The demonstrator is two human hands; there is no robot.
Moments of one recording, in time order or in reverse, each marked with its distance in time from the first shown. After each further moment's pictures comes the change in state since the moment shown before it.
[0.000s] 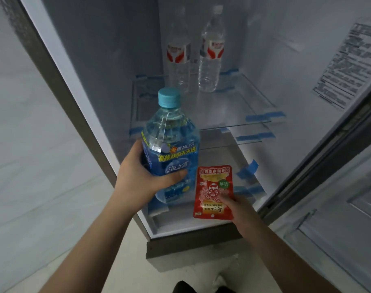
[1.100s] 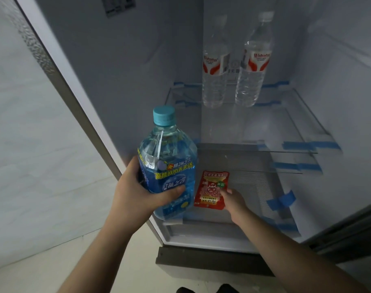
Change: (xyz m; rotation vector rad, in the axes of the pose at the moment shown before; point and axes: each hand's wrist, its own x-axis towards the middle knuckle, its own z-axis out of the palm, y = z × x) left_hand -0.003 0.000 0.006 0.055 0.233 -0.103; right_hand 0.173 -0.005 0.044 -0.166 -0.045 0.018
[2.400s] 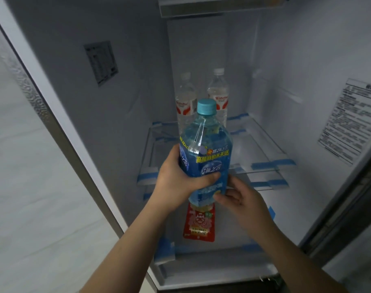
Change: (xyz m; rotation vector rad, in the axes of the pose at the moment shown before) left_hand 0.059 0.066 0.069 -0.084 -0.227 0.248; right_hand -0.178 -0.125 -0.071 0.048 -0.053 -0.797
